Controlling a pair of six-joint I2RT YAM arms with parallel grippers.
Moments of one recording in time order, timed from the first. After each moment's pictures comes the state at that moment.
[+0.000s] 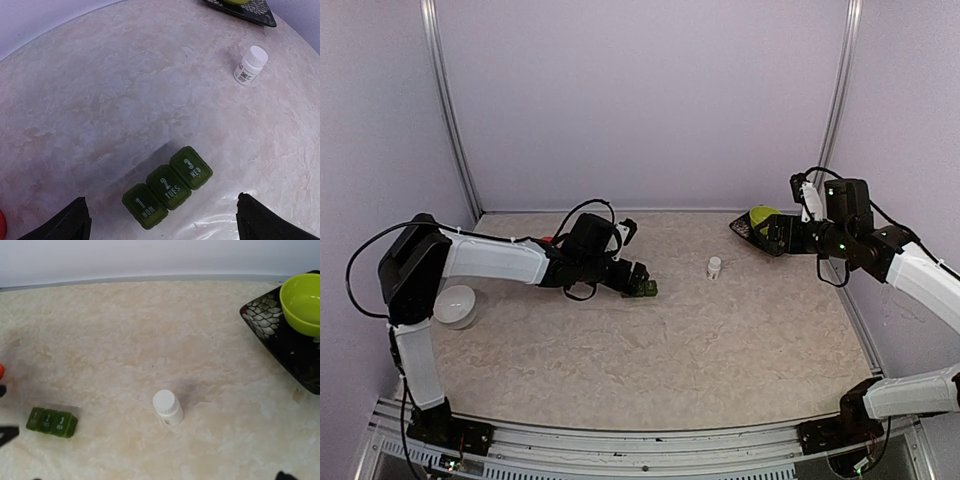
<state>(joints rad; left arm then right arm) -0.78 1.92 1.24 0.01 -0.08 -0.15 0.38 1.10 0.96 -0.35 -0.05 0.26</state>
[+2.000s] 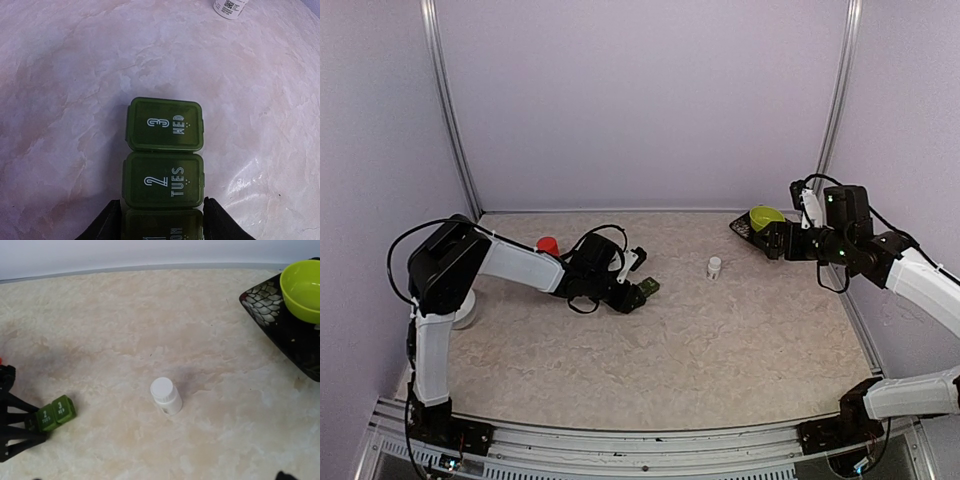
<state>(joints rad) -0.72 2.12 1.27 0.07 0.18 -0.04 0.38 1.08 0.92 -0.34 -0.05 0.26</state>
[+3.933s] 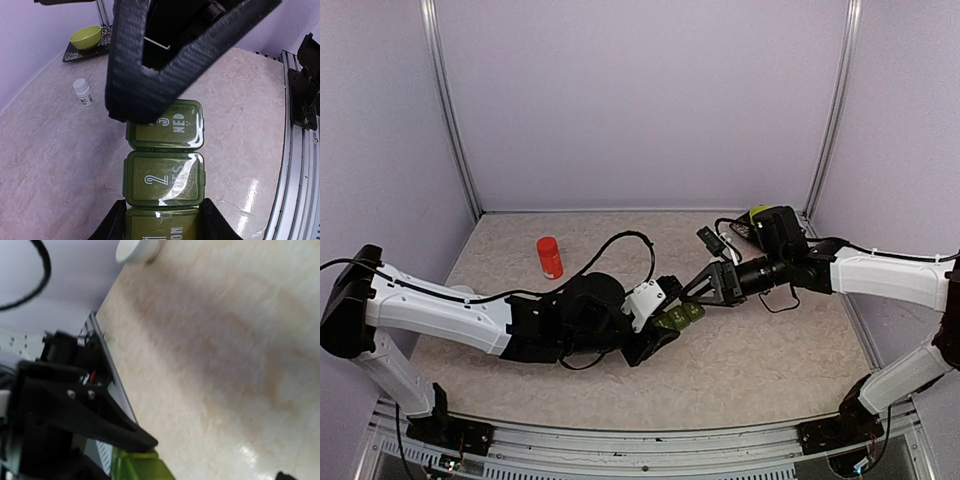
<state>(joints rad) -1.24 1.59 0.95 0.18 -0.17 0.01 0.63 1.38 0.91 -0.15 -0.82 0.46</state>
